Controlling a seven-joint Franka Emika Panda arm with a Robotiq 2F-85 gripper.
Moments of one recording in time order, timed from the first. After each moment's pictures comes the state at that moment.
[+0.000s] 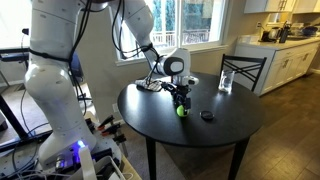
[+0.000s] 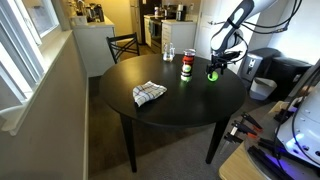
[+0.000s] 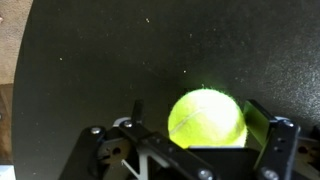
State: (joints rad) arm -0.07 0.40 -0.22 -2.22 -0.14 2.52 0.20
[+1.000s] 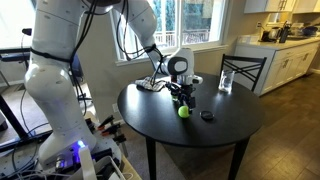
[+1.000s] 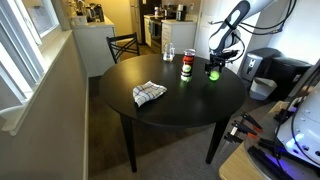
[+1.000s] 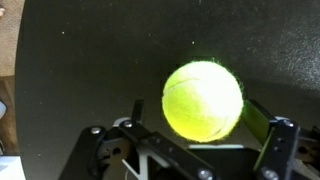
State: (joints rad) arm -0.07 0.45 -0.23 -2.15 -0.15 2.53 0.20
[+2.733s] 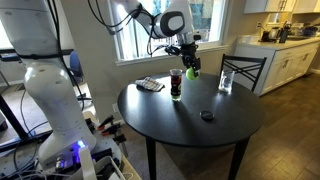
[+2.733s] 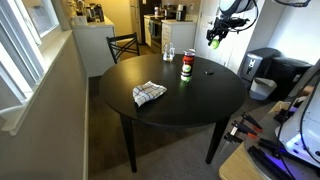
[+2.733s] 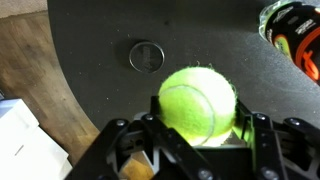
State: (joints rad) arm -0.08 0.05 -0.21 -2.17 -0.12 2.47 0.20
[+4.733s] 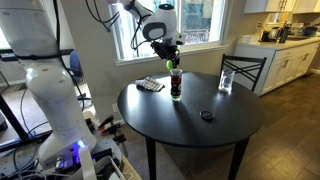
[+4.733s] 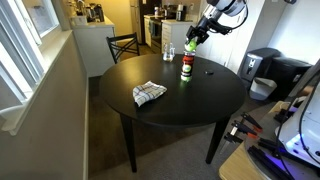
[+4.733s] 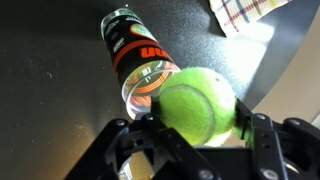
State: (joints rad) arm -0.01 0.01 -0.03 -2.25 0.56 2.60 -0.19
